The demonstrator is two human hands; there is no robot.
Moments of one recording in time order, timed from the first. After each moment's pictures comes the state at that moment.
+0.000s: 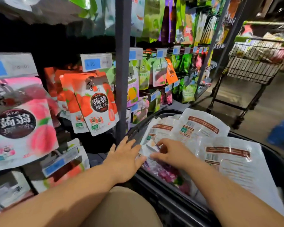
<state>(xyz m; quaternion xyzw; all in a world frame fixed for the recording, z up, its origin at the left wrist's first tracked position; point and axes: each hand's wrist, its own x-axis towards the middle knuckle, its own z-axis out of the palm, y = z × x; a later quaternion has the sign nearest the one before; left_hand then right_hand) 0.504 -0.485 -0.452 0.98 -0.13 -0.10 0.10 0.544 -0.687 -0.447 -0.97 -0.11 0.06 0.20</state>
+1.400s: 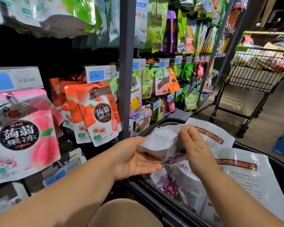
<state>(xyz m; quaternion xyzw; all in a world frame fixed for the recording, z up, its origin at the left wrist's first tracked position) 0.500 -0.492 -0.373 0.58 0.11 -0.31 0.75 0.515 -0.688 -0.398 -0.75 -0.16 -0.11 0.64</state>
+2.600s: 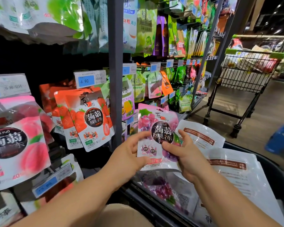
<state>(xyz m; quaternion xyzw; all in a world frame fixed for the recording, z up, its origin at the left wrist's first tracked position) 0.487 -0.506 -0.391 0.75 -0.10 -0.03 0.65 0.517 -0.689 -0.398 -0.61 0.02 0.01 0.79</state>
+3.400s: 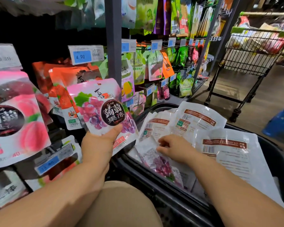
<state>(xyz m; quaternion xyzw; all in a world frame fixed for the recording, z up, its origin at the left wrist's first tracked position) 0.493 -0.480 -0.431 0.60 0.16 0.20 0.76 0.554 -0.706 -0.459 -0.97 -0.12 0.07 0.18</state>
